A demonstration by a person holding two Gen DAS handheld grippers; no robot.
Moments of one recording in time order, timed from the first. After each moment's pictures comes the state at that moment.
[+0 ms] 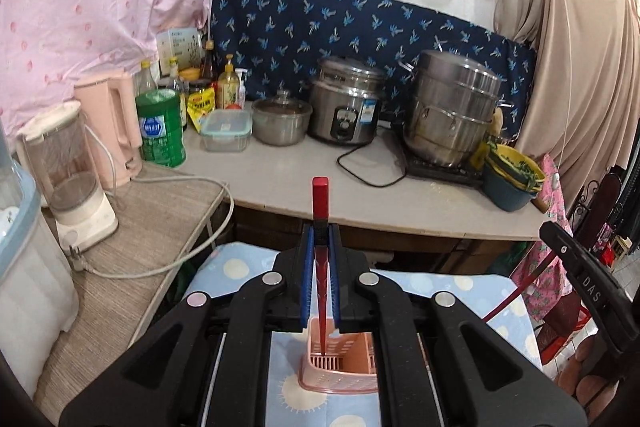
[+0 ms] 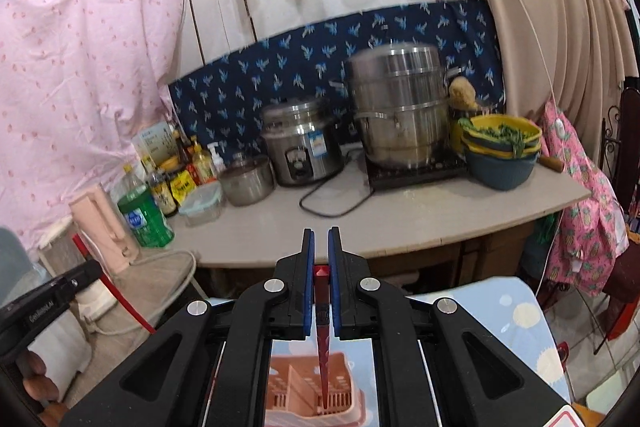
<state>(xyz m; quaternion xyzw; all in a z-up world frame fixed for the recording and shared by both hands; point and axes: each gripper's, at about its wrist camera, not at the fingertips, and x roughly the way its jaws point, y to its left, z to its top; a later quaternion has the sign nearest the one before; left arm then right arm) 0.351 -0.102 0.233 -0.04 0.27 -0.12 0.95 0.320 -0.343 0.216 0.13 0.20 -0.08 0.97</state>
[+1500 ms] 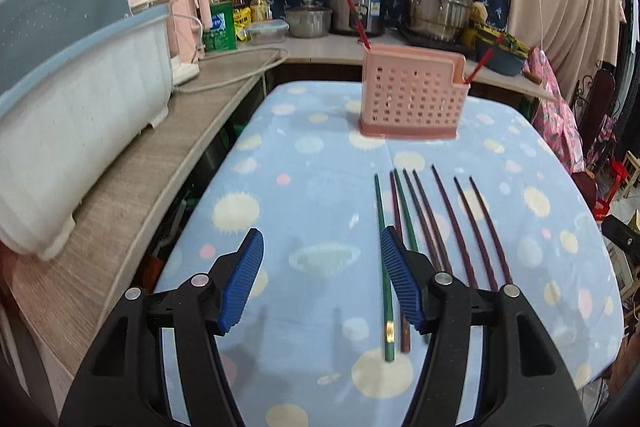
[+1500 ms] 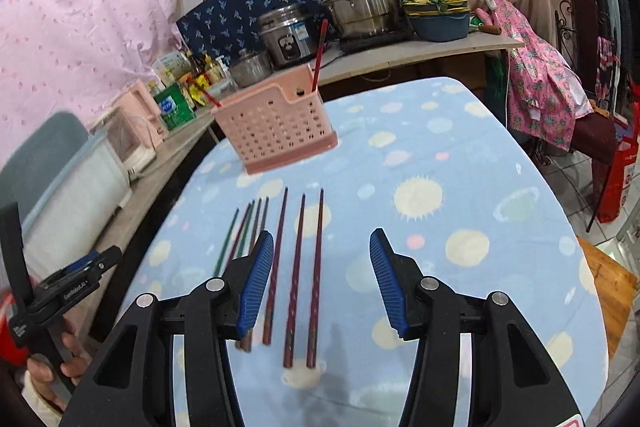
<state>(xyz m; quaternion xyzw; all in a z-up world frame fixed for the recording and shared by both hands) 0.071 0.007 0.091 0.03 0.35 -0.10 0.93 -0.014 -0.271 0.077 0.18 0.31 -0.06 0.93</state>
